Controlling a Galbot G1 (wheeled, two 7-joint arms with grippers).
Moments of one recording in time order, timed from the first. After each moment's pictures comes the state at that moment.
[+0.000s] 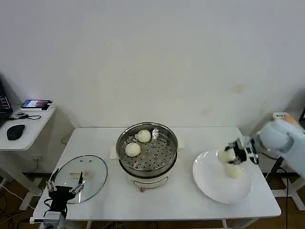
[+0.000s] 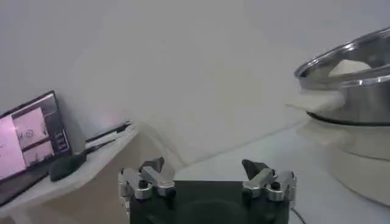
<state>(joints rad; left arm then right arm) 1.67 -1.23 -0.71 -2.03 0.02 0.05 -0.13 -0.02 0.42 -0.62 1.60 -0.03 -0.24 -1.05</state>
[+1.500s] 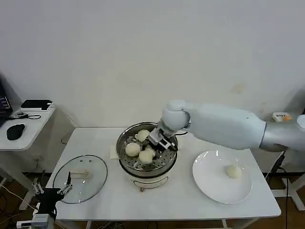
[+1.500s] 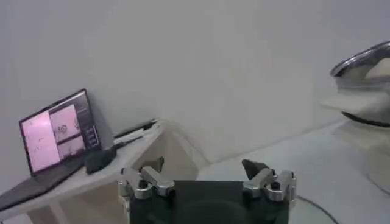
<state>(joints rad) 1.70 -1.27 -0.80 -2.05 0.01 0.04 -0.13 0.45 1.11 -1.22 1.47 0.12 -0.03 -1.03</state>
